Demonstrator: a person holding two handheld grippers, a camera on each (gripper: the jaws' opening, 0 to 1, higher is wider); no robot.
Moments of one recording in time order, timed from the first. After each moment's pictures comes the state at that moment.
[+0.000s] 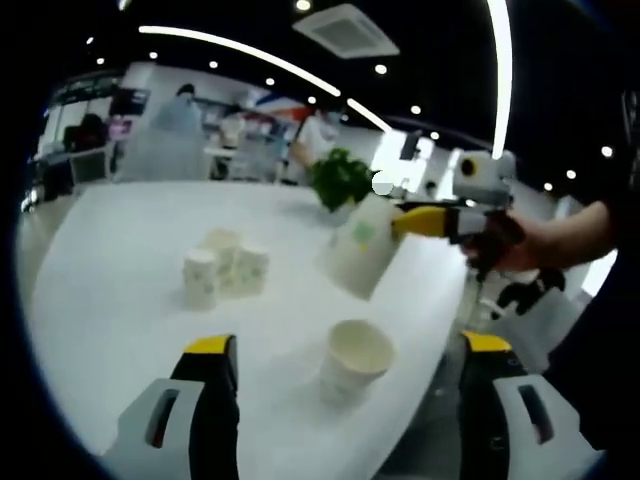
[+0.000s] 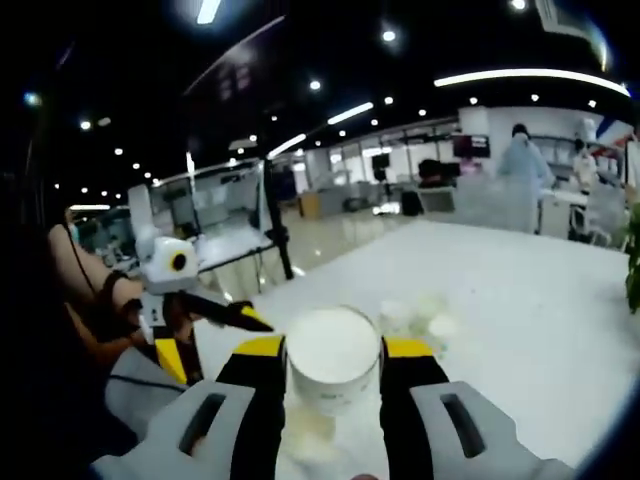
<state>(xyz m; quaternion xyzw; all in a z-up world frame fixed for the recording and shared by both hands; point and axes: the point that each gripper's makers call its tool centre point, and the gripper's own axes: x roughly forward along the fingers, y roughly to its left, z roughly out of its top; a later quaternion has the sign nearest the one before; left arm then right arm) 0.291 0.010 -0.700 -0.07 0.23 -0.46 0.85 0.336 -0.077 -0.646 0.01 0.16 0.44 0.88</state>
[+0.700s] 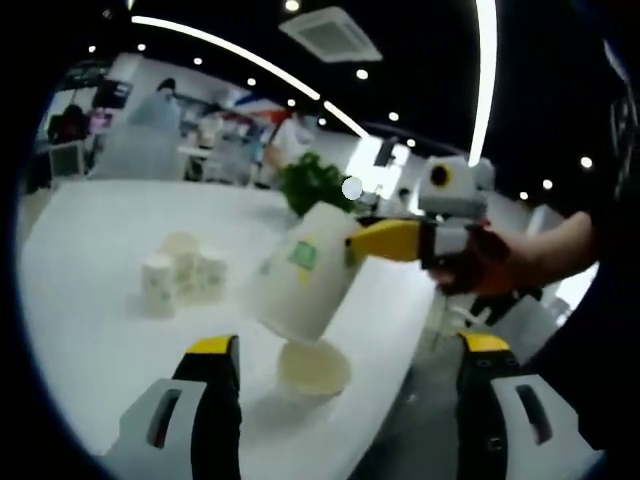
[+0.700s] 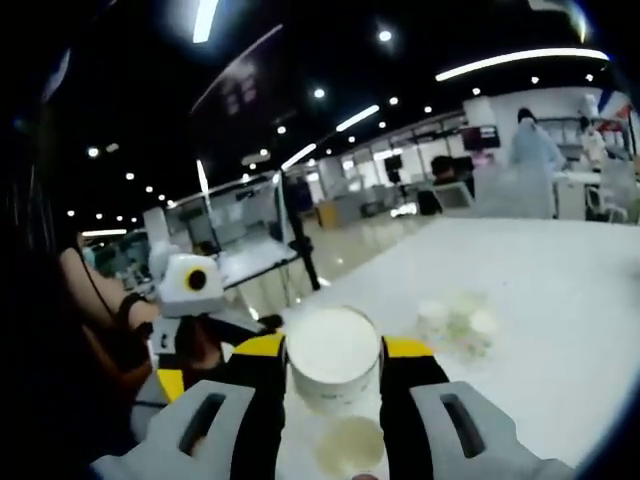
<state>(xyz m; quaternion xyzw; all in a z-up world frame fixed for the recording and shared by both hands) 0.272 -0.024 -0.681 -0.13 0.22 -0.52 0.82 0.320 -0.042 -0.642 0.07 0.17 0.47 0.86</state>
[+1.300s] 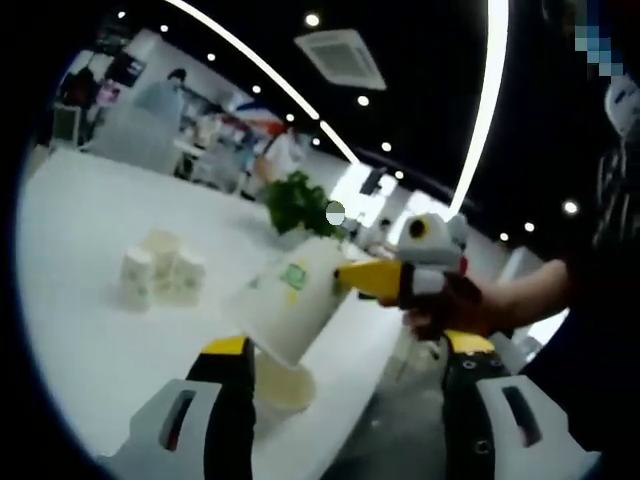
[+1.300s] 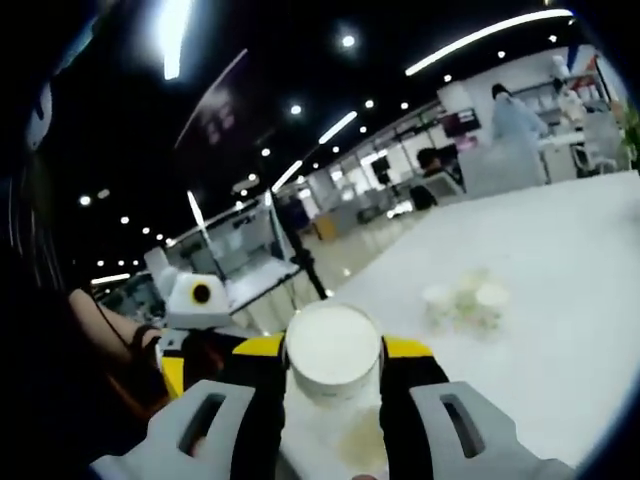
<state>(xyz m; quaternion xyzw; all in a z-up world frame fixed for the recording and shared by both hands) 0.266 -0.026 -0.663 -0.20 0.20 -0.53 0.80 0.313 -0.054 -0.651 0.16 0.18 0.45 0.86</state>
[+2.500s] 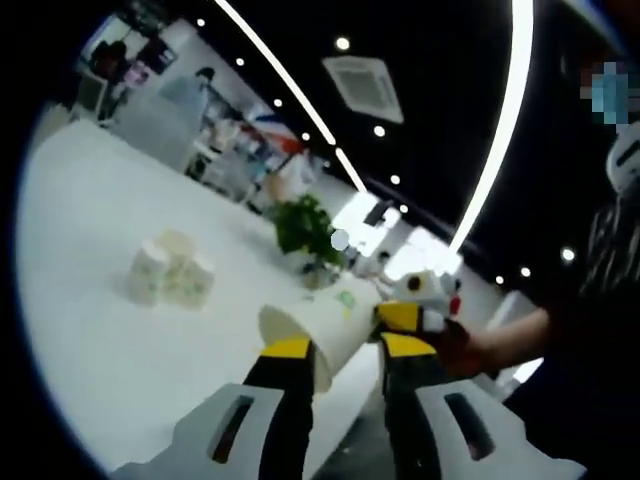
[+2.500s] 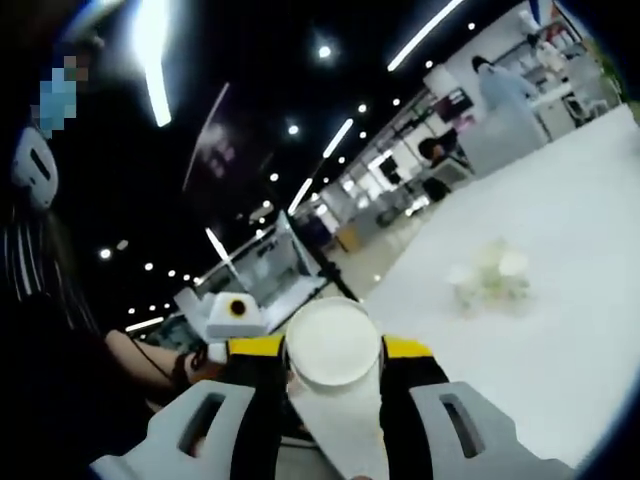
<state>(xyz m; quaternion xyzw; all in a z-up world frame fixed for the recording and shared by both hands) 0.282 0.004 -0.648 -0.29 0.19 -0.51 0.79 0.300 -0.048 -0.644 0.26 0.19 0.48 0.82</state>
